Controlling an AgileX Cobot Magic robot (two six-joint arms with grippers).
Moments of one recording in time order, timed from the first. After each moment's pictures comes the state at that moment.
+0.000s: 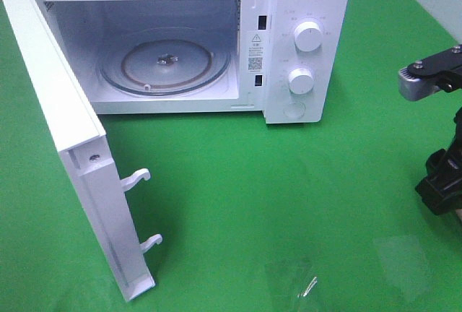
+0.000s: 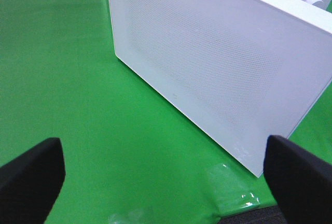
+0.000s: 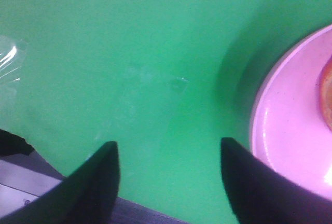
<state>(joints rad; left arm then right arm) 0.00 -0.01 -0.52 -0.27 1.09 0.20 0.33 1.27 -0.74 -0.13 0.87 -0.09</state>
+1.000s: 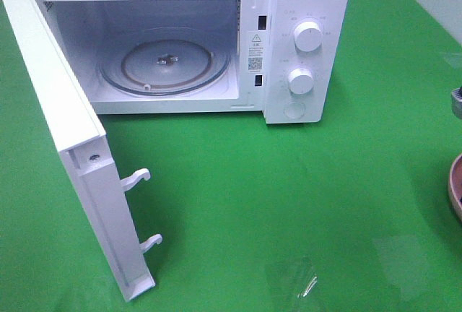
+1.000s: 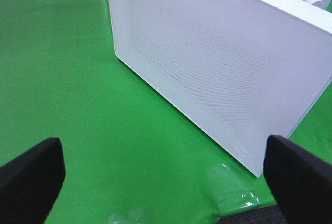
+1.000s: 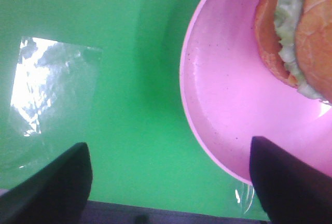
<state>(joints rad) 0.00 -0.01 -0.52 -0.27 1.09 0.20 0.10 1.29 -0.64 -0.23 0.79 -0.09</state>
